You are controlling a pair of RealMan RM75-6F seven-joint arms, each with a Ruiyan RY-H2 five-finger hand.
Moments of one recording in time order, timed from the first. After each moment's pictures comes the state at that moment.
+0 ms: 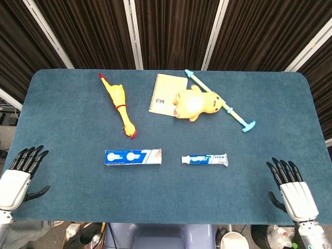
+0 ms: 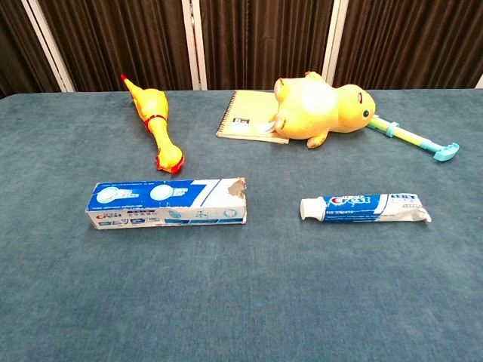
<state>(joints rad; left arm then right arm) -0.11 -1.13 0.04 -1.56 1.69 1.54 -0.04 0.07 -1.11 -0.04 -1.63 -1.67 1.48 -0.13</state>
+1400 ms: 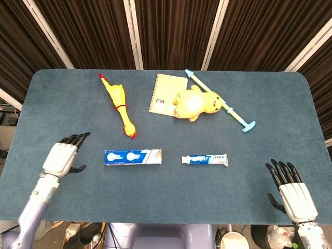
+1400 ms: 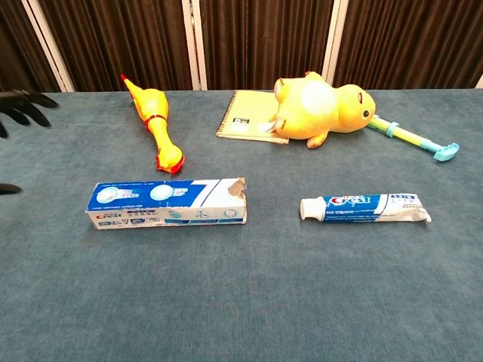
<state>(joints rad) -0.40 -1.30 -0.15 -1.74 1.28 1.13 0.39 0.06 -1.10 -0.05 -1.65 -1.66 1.47 -0.11</state>
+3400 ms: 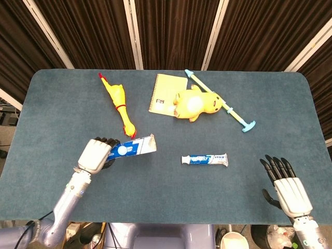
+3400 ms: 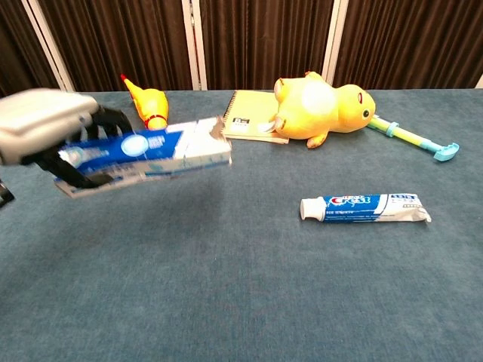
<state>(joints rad) -0.56 -1.48 -0.09 -1.64 1.34 1.24 0.50 0.12 -1.08 -0.02 -1.71 -1.65 1.40 -0.13</state>
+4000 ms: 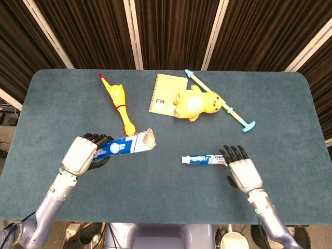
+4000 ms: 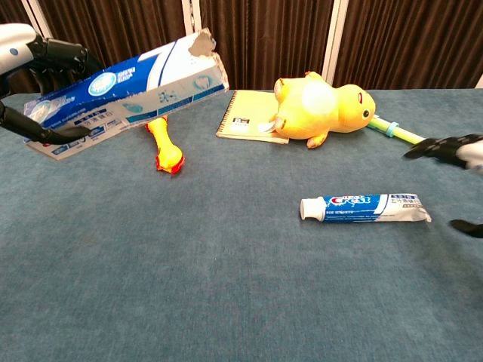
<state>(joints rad) -0.52 -1.38 -0.09 -1.66 1.54 1.36 0.20 0.36 -1.33 0.12 -1.77 -1.28 1.06 -0.57</state>
